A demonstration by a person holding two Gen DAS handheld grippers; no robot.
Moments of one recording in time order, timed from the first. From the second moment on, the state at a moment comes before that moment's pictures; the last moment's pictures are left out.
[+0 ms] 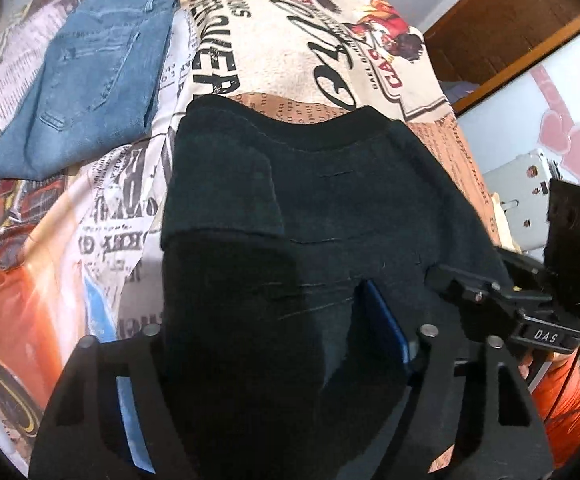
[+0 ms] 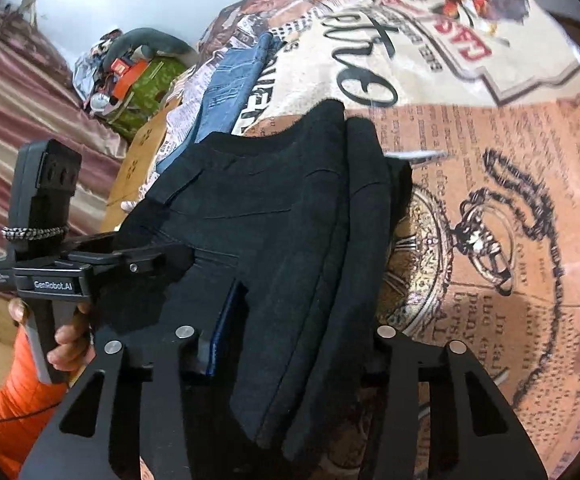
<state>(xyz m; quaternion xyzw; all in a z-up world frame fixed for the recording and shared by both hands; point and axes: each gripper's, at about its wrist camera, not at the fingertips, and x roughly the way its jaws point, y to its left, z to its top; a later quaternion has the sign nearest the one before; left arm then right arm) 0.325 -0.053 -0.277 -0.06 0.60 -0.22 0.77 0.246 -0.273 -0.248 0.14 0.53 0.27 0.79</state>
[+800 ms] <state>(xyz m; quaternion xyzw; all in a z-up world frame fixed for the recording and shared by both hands) 0.265 0.004 -0.170 -0.06 0.47 -0.18 0.86 0.232 -0.221 -0.155 0.05 0.39 0.31 0.86</state>
